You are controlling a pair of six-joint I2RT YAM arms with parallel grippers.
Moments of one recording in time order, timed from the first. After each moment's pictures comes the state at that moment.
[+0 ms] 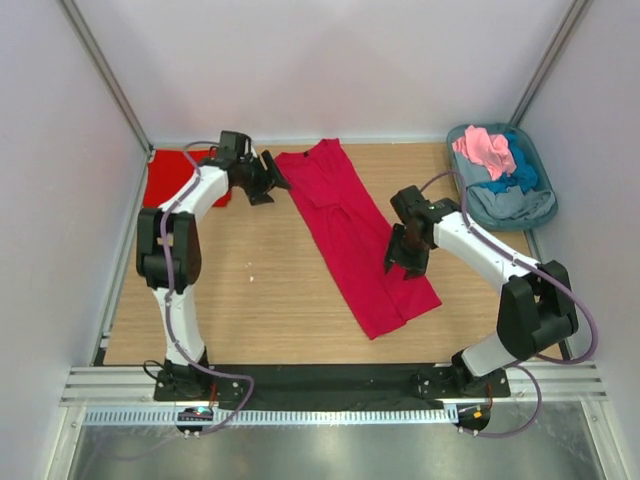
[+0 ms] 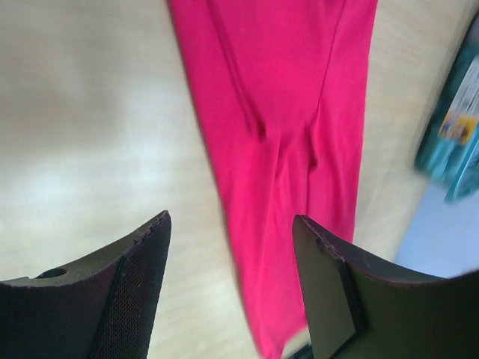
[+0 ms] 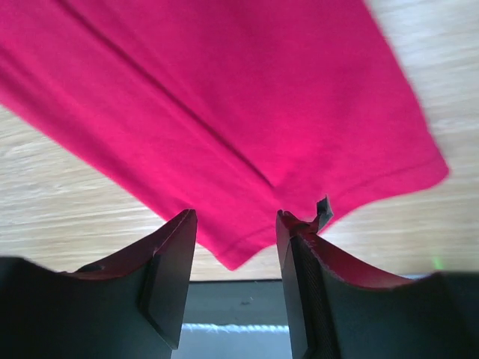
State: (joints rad) left arm -0.18 2.07 1.69 -0.50 0.40 -0.68; right arm 0.45 1.51 1.12 -0.95 0.00 0.75
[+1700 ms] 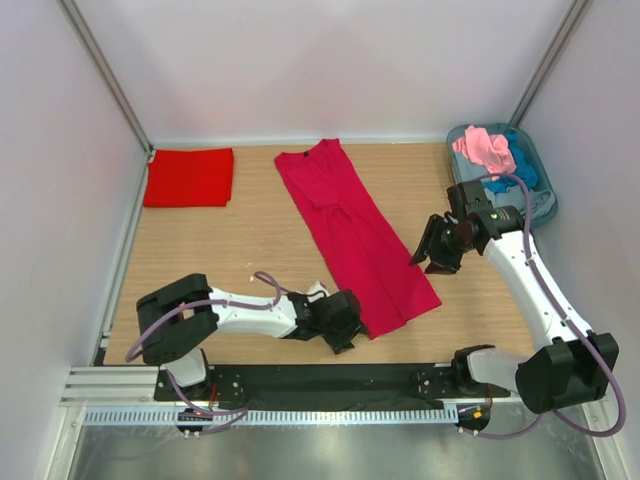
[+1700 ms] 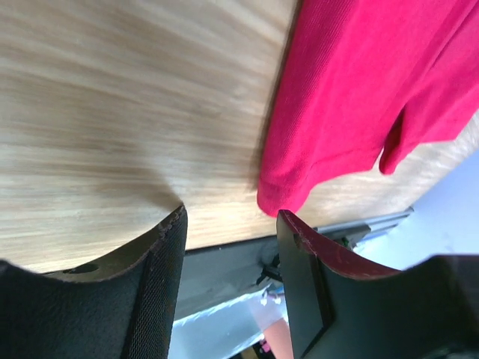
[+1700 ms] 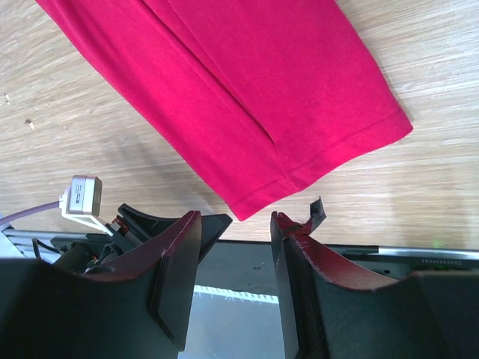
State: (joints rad) left arm -1.24 1.66 0.83 -0.19 -0.10 -1.84; right arm 0.19 1.22 1.13 -1.08 -0.20 0.61
